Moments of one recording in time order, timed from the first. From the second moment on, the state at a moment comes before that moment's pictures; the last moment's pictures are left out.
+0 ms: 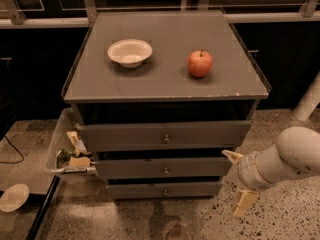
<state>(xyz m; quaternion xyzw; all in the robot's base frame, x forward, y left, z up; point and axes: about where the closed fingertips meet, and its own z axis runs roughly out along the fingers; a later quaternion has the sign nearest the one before) 0.430 -0.217 0.620 -0.66 0.71 0.10 0.21</state>
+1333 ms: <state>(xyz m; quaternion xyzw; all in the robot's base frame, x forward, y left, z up) 0.447 -0.224 0.507 -0.66 0.71 0.12 0.24</state>
